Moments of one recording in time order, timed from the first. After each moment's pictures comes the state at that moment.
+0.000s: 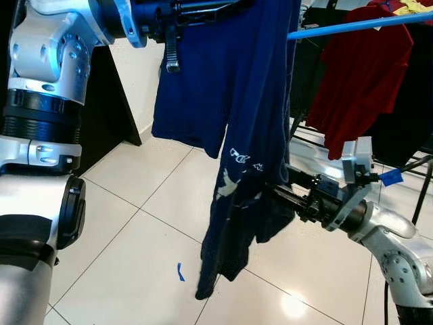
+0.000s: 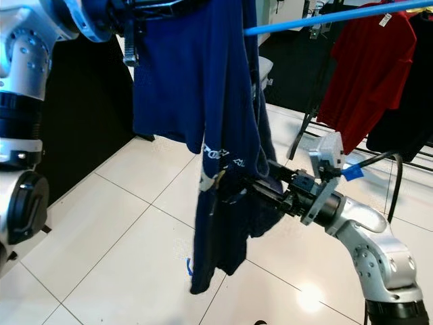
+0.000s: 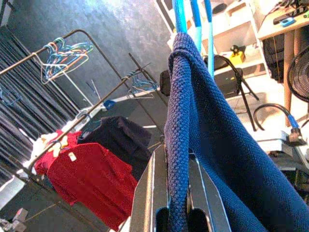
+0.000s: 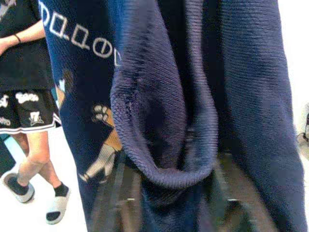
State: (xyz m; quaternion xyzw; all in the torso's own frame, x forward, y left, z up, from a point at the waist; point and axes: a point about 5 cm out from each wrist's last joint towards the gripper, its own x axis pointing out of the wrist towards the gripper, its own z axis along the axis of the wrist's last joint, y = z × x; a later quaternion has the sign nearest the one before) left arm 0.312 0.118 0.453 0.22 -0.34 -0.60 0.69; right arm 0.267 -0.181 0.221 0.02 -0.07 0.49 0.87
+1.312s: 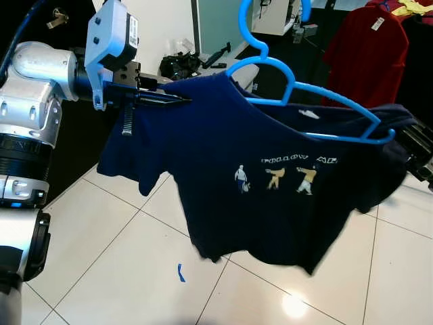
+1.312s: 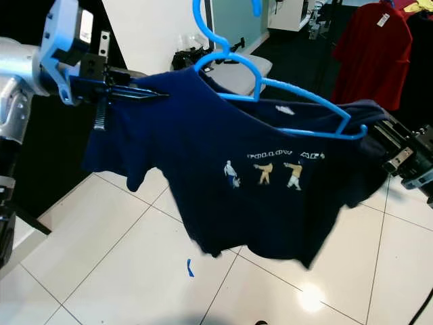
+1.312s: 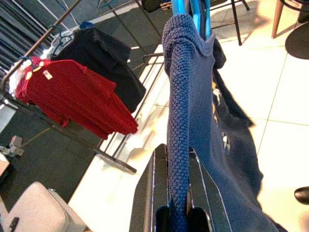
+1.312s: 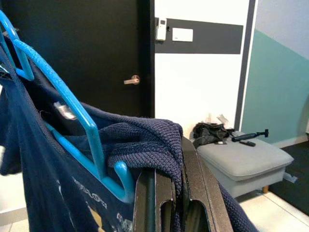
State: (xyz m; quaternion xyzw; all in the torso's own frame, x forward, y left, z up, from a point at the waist) left arm 0.333 0.174 0.373 0.35 -0.19 -0.58 0.71; right arm 0.249 -0.294 0.297 -0.02 -0.21 0.30 0.93
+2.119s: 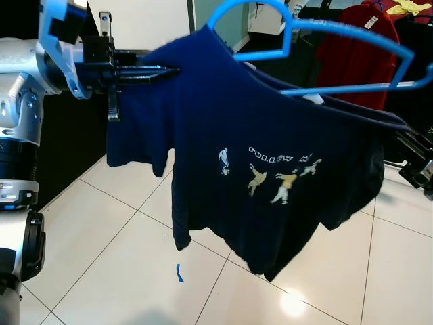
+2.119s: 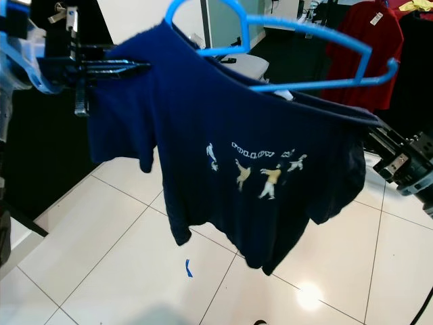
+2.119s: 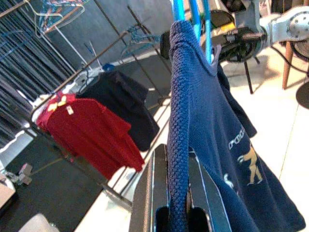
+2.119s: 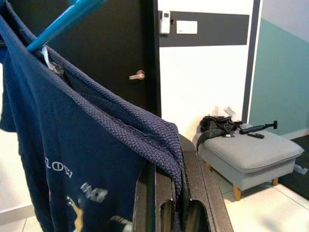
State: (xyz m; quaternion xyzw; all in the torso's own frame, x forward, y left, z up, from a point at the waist) left arm 0.319 0.192 0.396 0.28 -0.26 -0.57 0.73; right arm 0.247 -0.291 0.288 -0.01 -0.19 0.31 0.93
